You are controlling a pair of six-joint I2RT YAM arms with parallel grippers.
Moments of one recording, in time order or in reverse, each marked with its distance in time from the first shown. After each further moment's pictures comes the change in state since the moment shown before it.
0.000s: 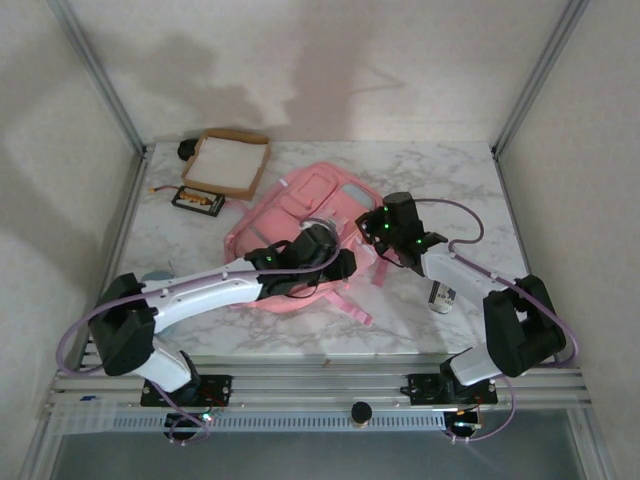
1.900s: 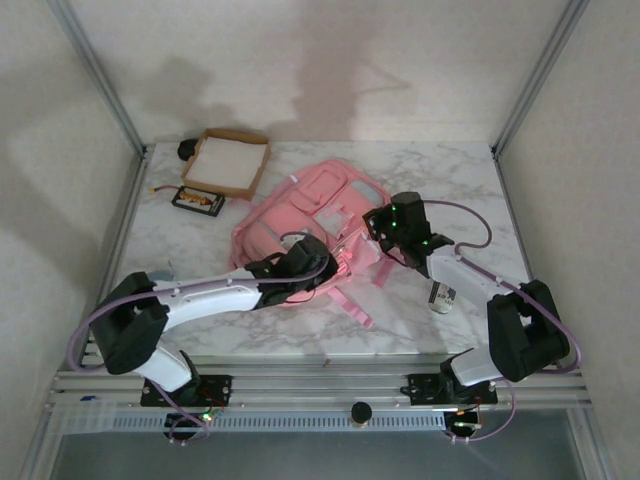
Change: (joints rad) left arm 0.038 -0.018 -0.193 0.206 -0.114 -0.277; right arm -0.047 -0.029 -0.029 0.045 0.013 0.055
